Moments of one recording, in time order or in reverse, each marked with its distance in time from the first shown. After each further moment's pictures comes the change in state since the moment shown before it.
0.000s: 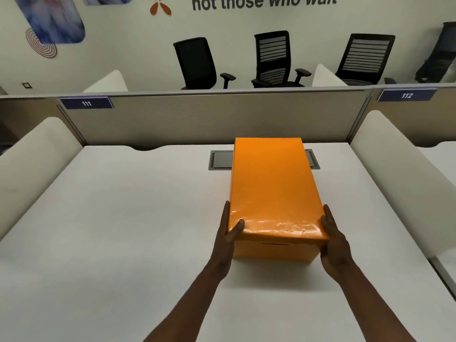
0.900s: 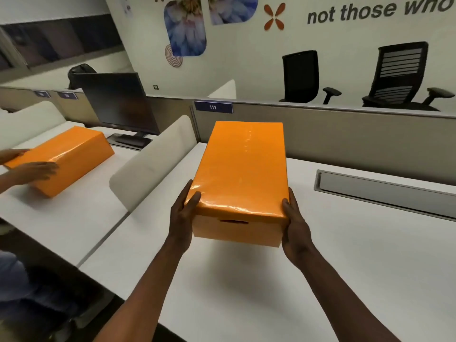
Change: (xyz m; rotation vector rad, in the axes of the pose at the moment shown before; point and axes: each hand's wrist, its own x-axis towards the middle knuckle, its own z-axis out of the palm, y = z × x) left_hand -0.064 0.116 -0.340 0.021 0.594 0.287; right_hand -0.044 0.104 0.361 -0.157 -0.576 0.098
